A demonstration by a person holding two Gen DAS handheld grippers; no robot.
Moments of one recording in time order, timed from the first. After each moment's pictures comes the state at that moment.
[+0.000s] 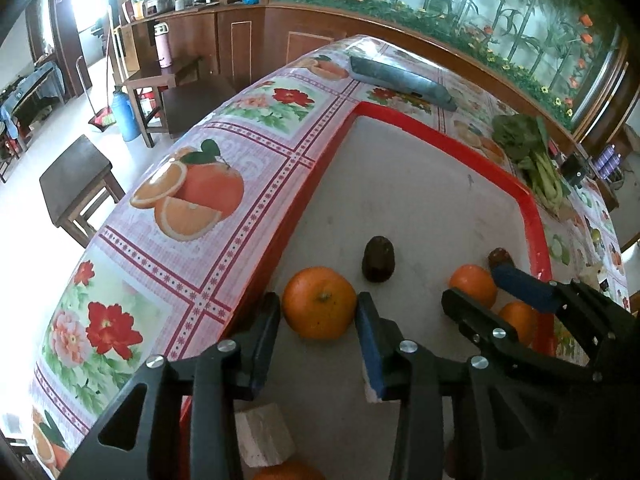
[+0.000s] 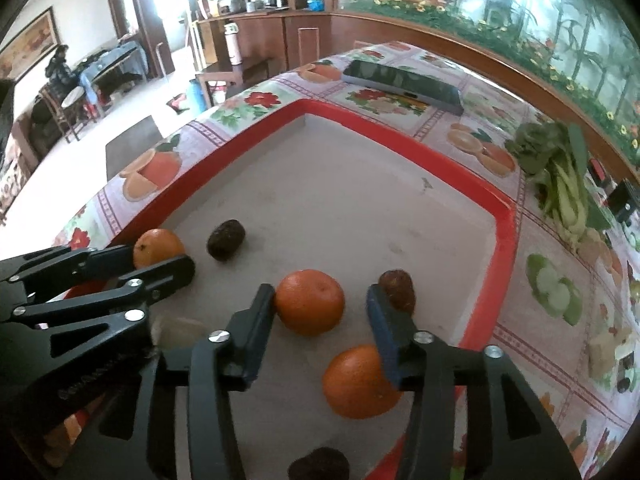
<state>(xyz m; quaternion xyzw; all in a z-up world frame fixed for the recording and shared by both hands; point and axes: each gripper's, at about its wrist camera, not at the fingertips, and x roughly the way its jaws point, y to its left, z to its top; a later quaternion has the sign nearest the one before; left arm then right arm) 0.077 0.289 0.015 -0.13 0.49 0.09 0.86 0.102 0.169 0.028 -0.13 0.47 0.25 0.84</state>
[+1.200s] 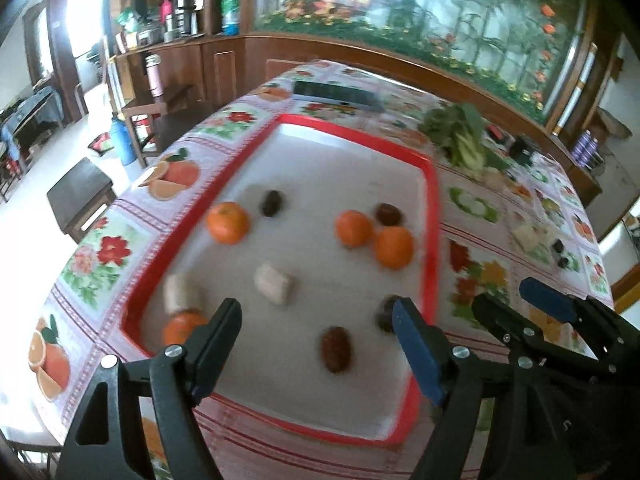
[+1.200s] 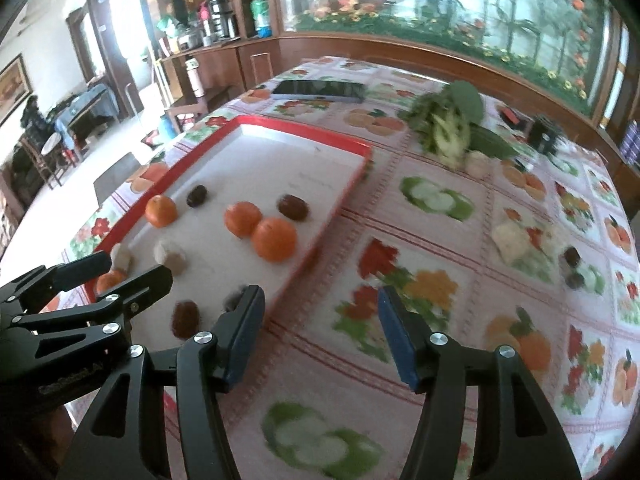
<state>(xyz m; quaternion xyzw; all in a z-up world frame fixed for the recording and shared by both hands) 0.007 0.195 0.060 -0.10 0.45 0.07 0.88 0.031 0.050 0.073 -0.06 0.45 0.19 0.87</state>
